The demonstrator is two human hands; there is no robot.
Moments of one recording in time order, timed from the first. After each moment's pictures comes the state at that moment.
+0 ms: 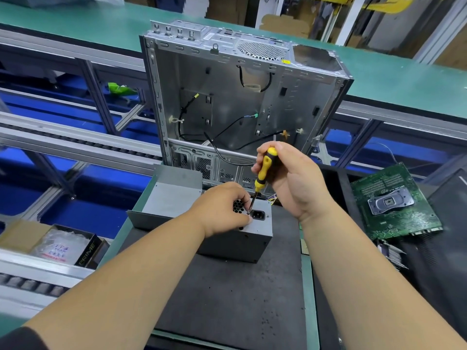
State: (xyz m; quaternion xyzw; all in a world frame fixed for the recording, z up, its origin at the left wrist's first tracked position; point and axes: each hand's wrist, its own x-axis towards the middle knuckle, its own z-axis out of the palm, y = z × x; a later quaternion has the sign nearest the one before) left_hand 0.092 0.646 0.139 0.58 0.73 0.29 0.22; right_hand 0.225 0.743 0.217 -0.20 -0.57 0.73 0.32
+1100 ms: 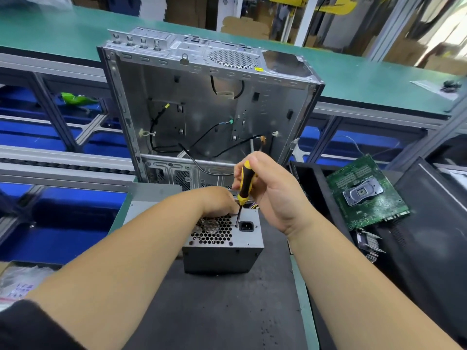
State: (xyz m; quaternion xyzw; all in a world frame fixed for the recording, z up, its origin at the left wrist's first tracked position) left_hand 0.072 0.709 0.163 0.56 0.75 0.03 0.35; right_hand 0.220 0.734 0.215 -0.22 -0.61 0.71 0.28
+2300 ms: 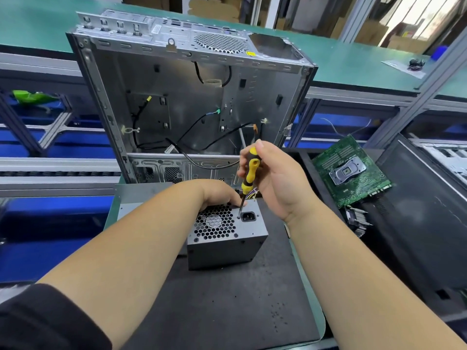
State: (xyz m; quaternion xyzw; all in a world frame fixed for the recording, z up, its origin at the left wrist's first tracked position) left_hand 0.062 0.724 0.147 0.43 0.70 0.12 0.56; right_hand 0.213 0.728 0.213 -0.28 -0.56 0.69 0.37
